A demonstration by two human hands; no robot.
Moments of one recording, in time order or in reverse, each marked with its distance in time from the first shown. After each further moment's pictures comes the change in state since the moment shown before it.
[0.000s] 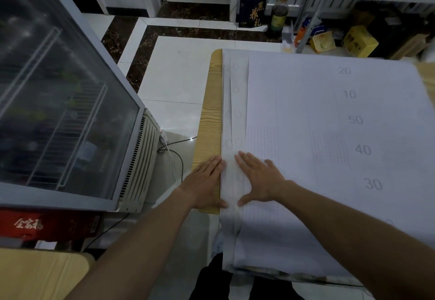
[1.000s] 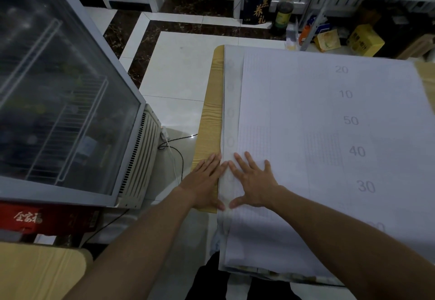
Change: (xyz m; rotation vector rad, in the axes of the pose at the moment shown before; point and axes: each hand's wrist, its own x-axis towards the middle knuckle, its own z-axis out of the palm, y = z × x) left_hand 0.001 -0.003 0.008 0.046 -0.035 0.016; right_hand 0.011 -0.016 0.017 -0.128 -0.033 0.005
